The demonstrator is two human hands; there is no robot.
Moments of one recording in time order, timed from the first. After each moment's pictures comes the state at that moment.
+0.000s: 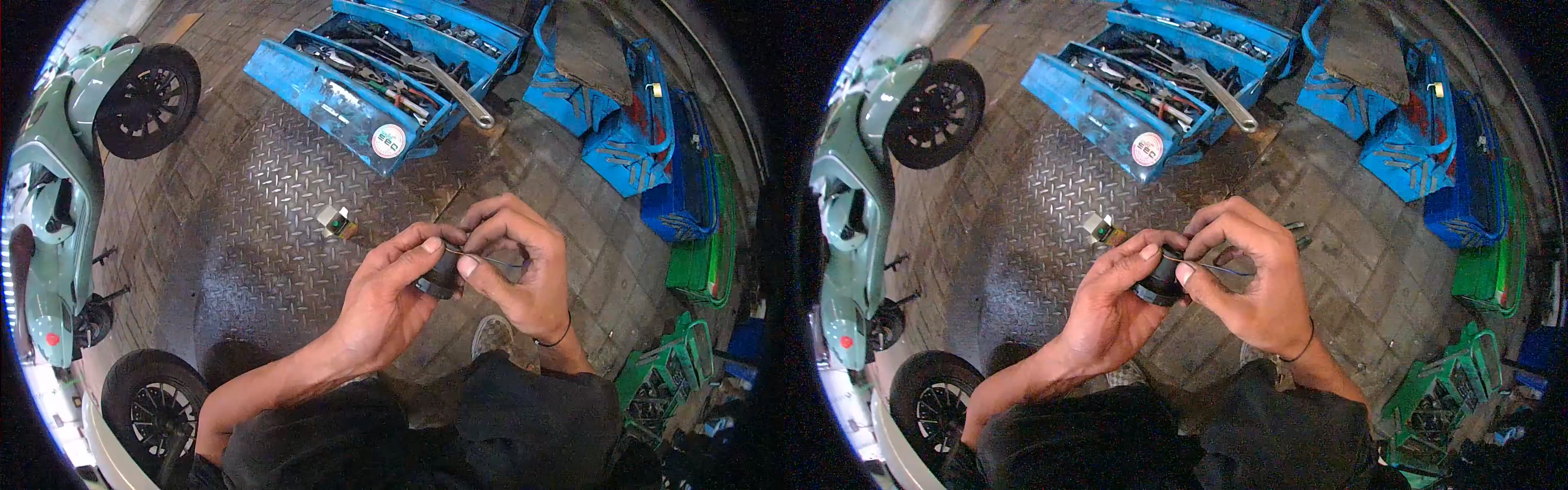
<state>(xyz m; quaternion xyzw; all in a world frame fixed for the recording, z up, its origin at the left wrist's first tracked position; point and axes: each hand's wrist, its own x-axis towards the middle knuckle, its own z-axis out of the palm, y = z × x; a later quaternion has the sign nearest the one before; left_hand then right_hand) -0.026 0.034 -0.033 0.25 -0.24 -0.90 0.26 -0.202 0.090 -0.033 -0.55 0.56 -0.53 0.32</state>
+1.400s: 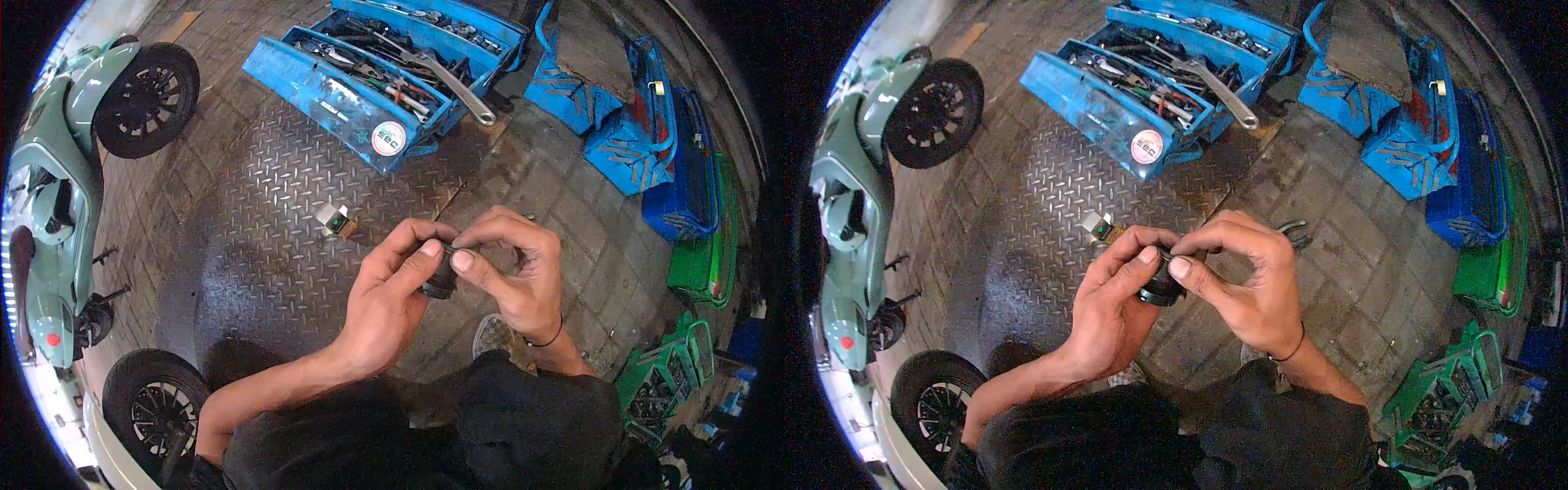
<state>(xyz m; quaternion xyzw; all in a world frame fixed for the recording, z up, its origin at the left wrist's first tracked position) -0.030 0.042 -0.037 0.29 -0.34 -0.84 0.31 -0.199 0.088 -0.046 -0.55 0.54 -0.55 0.31</state>
